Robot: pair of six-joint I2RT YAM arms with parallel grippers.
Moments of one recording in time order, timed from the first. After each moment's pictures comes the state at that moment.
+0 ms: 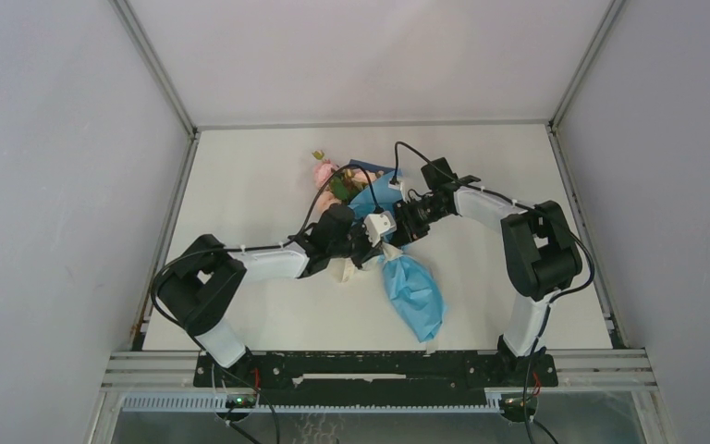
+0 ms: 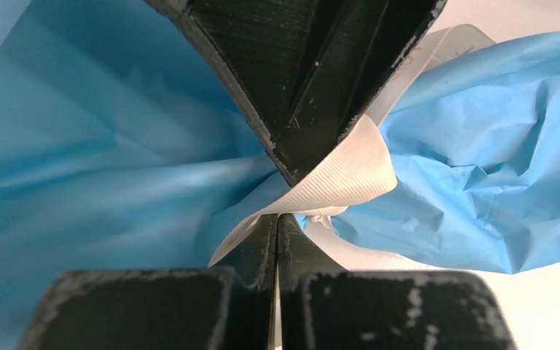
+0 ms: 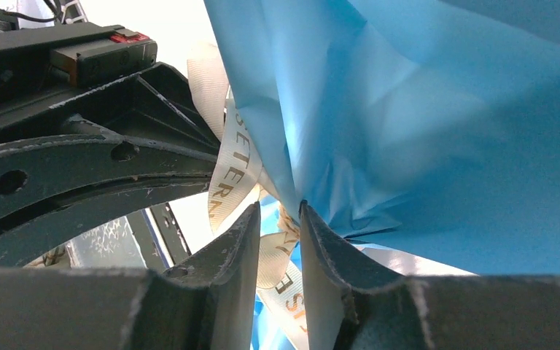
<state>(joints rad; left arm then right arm) -0.76 1.66 0.81 0.27 0.34 0.24 0.39 1.85 1.22 -0.57 -0.86 -0.10</state>
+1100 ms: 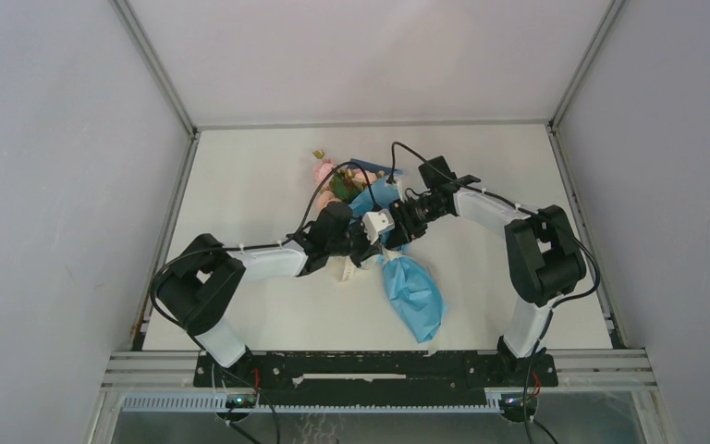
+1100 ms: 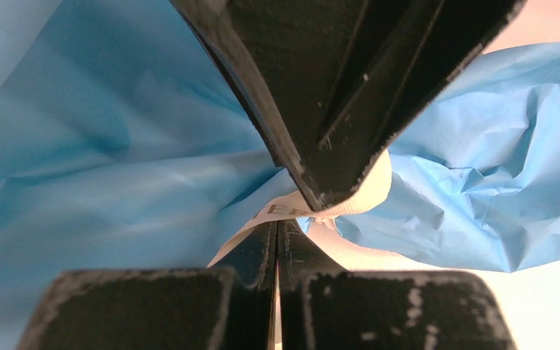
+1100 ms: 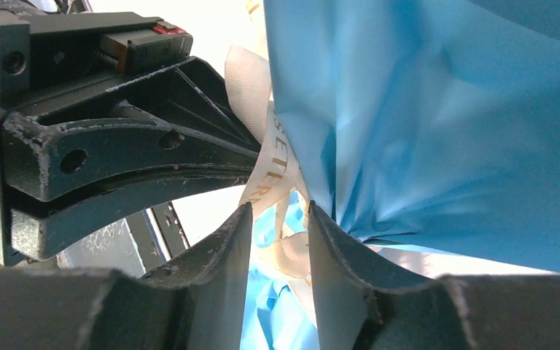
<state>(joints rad) -0.74 1.66 0.81 0.26 0.37 0.23 0.40 1.80 1.22 -0.57 -0.86 -0.11</state>
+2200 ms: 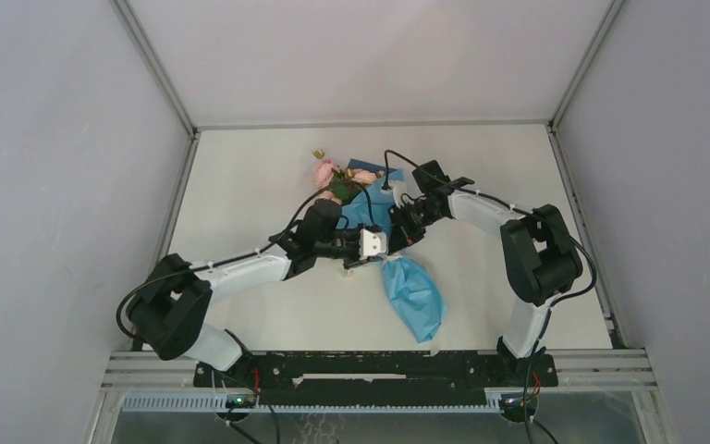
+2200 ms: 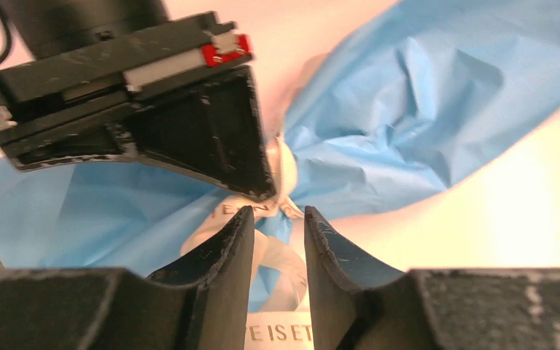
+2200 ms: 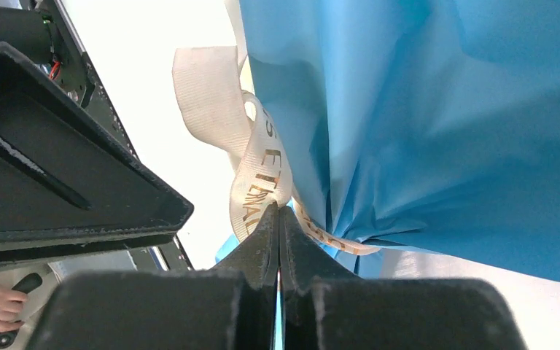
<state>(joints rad) -0.74 1.49 0.80 0.16 0.58 0.61 0.44 1.82 1.22 -0.60 -0.79 -0.11</state>
